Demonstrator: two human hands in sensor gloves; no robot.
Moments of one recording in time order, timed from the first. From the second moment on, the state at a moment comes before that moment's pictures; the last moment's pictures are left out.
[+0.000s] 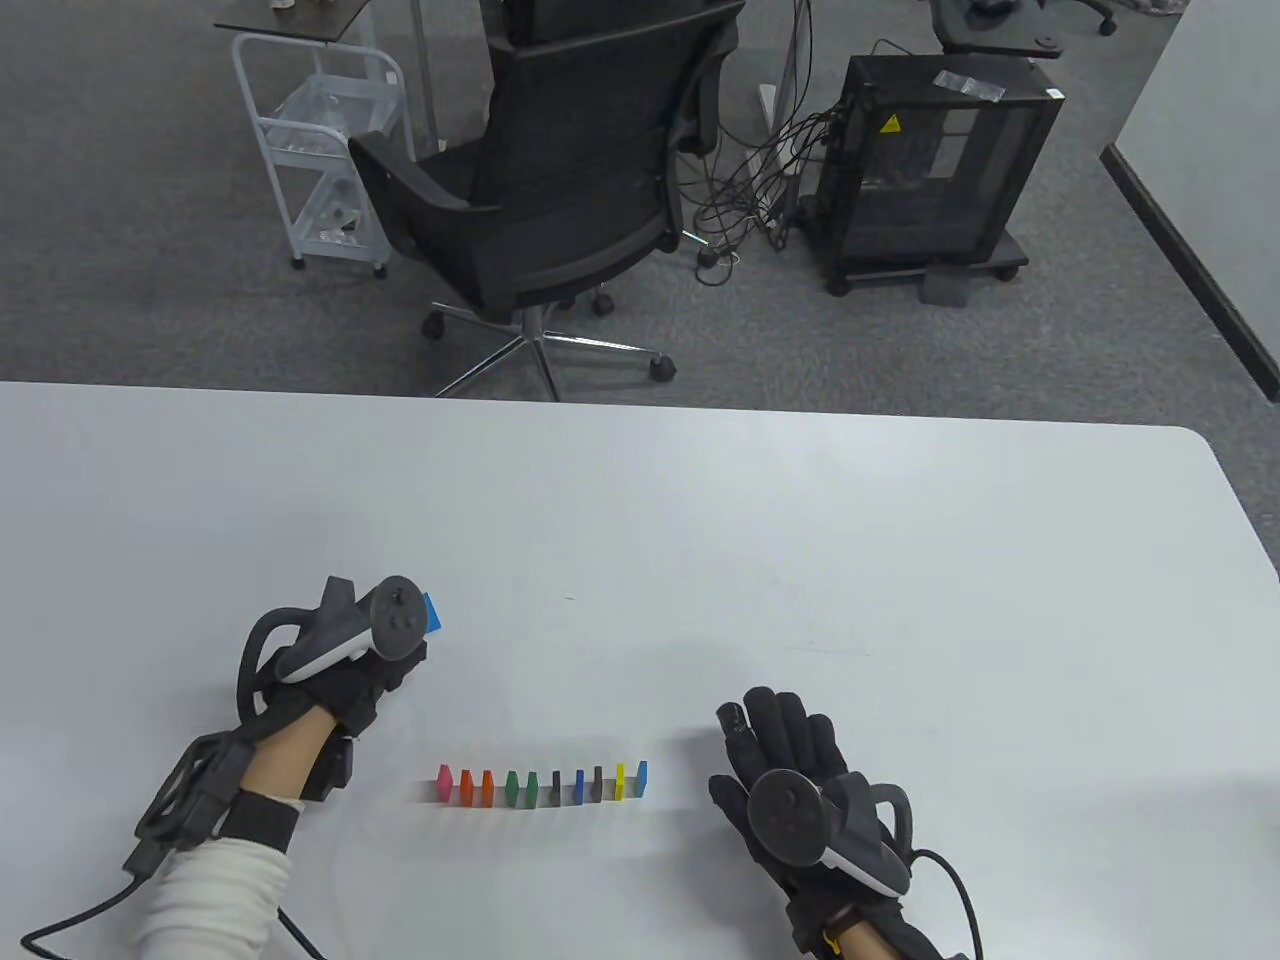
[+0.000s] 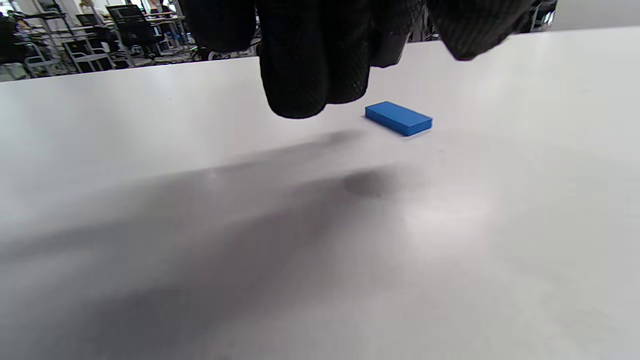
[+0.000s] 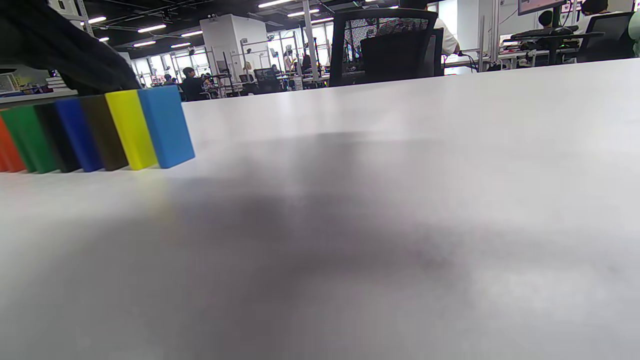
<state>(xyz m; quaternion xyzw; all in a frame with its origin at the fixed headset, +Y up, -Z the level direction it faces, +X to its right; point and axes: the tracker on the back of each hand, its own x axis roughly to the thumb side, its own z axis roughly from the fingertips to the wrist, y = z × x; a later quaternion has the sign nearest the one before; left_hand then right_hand) -0.251 -0.731 -0.382 -0.18 -0.01 -0.04 0.98 0.141 -0.733 -0.252 0.17 0.03 0.98 0.09</state>
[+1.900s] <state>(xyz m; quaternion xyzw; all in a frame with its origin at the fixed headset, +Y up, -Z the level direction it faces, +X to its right) -0.254 -0.728 -0.286 -0.09 -0.17 -0.01 0.98 0.144 -0.734 -0.252 0.17 0.02 0.98 0.09</state>
